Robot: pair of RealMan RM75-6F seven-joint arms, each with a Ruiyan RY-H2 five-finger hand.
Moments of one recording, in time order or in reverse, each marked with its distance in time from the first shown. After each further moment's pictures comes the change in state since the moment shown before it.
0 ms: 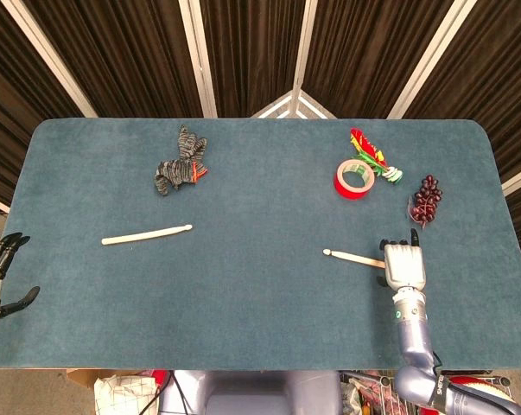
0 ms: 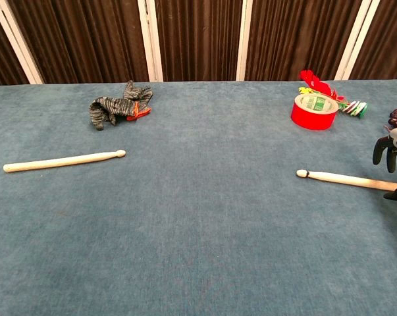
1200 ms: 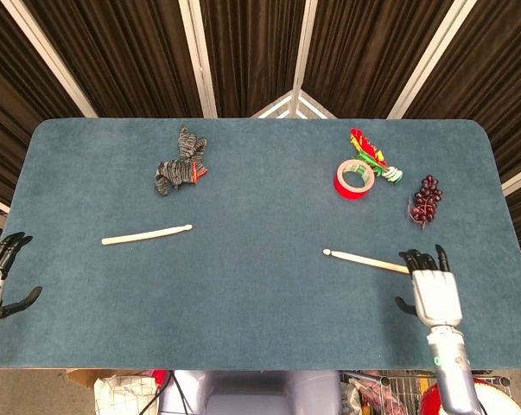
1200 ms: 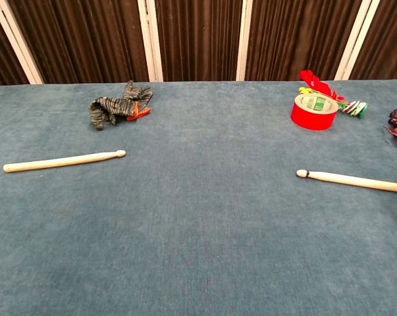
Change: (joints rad) left arm -0.001 0.001 0.004 -0.004 0.012 0.005 -0.006; right arm -0.245 0.218 -0.086 -0.255 -0.413 0.129 0.231
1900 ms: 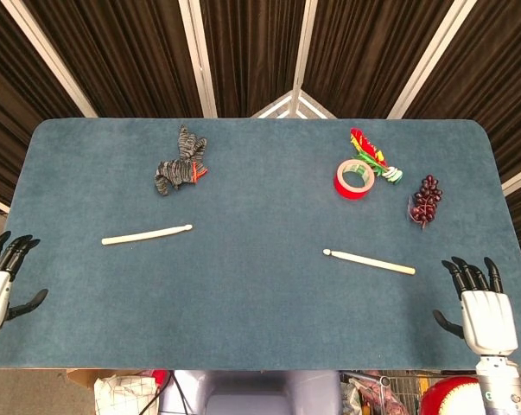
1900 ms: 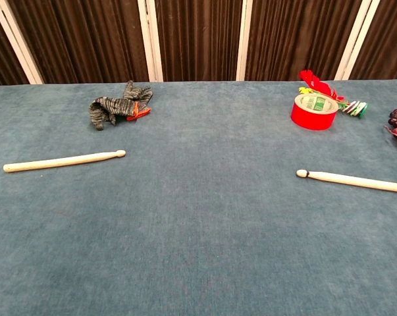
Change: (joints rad) left arm -0.005 -0.010 0.009 -0.009 0.011 -0.005 0.027; right arm -0.156 0.156 -0.098 0.039 -0.243 0.219 0.290
